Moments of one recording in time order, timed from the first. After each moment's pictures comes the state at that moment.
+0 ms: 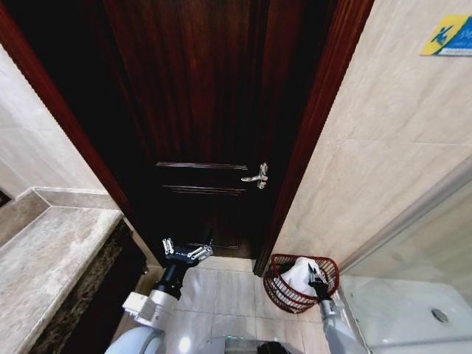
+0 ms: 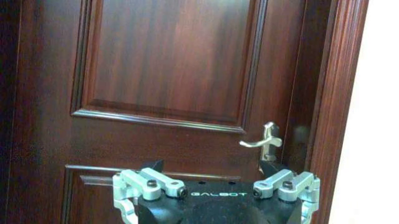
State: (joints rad) left arm 1.92 -1.61 -0.51 -2.50 -0.08 0.05 0.23; right arm -1.00 1.32 0.74 0.51 0.30 0.64 -0.51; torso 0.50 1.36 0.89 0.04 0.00
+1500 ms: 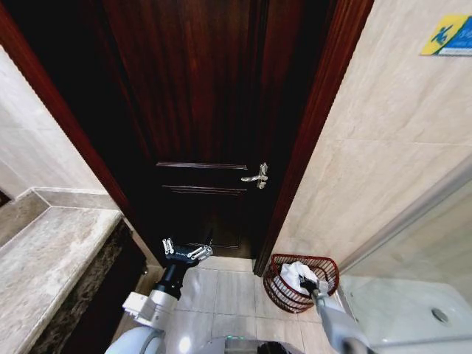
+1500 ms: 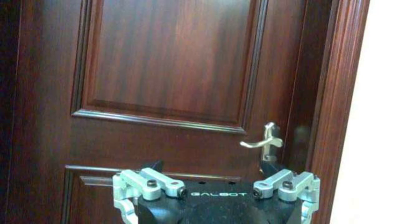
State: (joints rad) left arm 1.92 -1.61 -0.51 -2.50 -0.08 0.05 0.23; right arm -0.84 1.33 0.76 0.36 0.06 0.18 -0.36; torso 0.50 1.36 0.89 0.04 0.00
